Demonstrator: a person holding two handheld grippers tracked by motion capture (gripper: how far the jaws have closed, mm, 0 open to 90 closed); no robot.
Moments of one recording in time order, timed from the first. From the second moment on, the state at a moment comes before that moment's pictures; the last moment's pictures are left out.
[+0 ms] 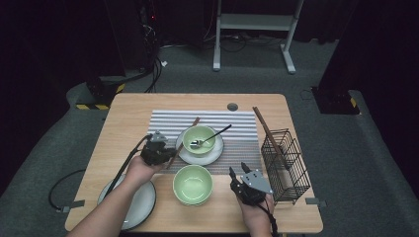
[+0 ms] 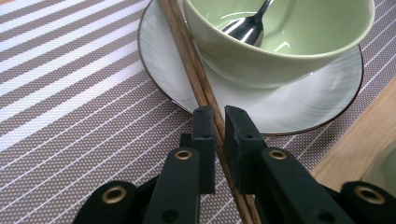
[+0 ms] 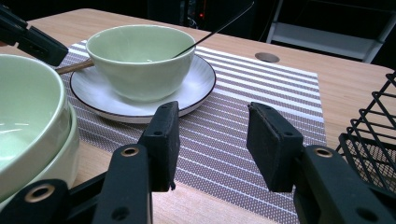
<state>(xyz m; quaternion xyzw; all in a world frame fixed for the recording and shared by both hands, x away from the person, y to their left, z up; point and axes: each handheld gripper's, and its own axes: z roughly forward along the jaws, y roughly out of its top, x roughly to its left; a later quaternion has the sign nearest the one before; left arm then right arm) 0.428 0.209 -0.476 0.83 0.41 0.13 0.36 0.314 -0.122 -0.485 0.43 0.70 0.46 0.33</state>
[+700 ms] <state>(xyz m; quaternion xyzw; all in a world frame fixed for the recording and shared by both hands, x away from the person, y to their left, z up) 0.428 0.210 -0.481 0.83 0.42 0.13 0.35 0.314 -0.123 -0.485 0.43 0.70 0.46 0.34</state>
